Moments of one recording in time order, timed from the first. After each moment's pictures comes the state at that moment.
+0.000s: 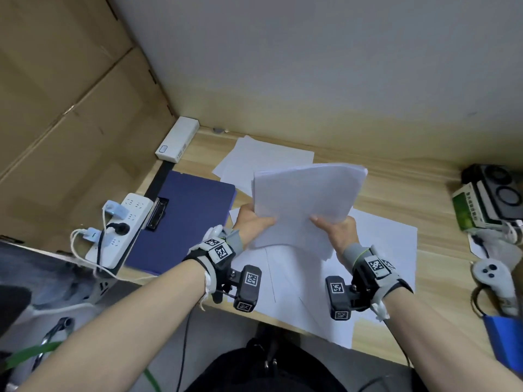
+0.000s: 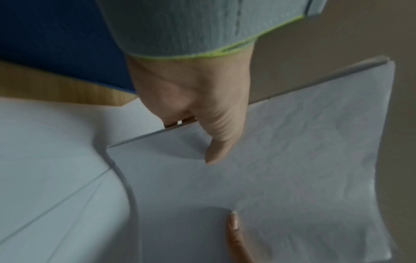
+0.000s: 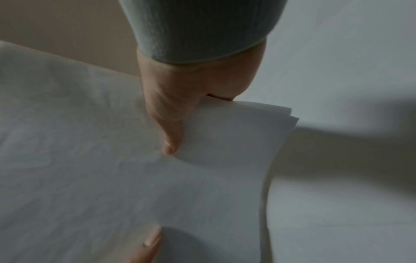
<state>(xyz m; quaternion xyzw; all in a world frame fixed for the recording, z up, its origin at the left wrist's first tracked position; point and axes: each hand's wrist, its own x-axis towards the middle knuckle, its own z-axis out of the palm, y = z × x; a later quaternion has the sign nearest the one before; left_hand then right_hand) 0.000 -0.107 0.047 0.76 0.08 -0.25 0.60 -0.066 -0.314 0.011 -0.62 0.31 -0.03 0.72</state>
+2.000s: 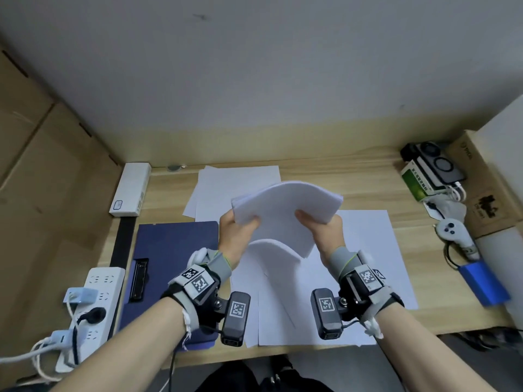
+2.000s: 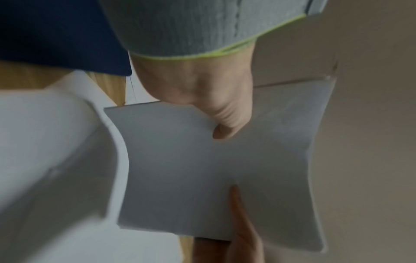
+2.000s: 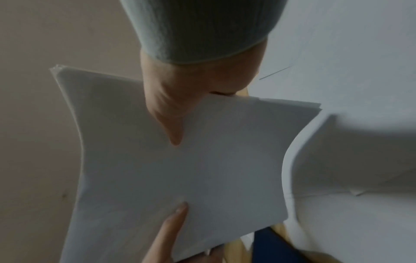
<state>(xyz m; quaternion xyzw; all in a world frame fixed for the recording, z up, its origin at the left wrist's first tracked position) 0.060 -0.093 0.069 0.71 0.00 -0.23 0.66 -0.042 -0.261 0.059 -0.56 0.36 -0.19 0.72</state>
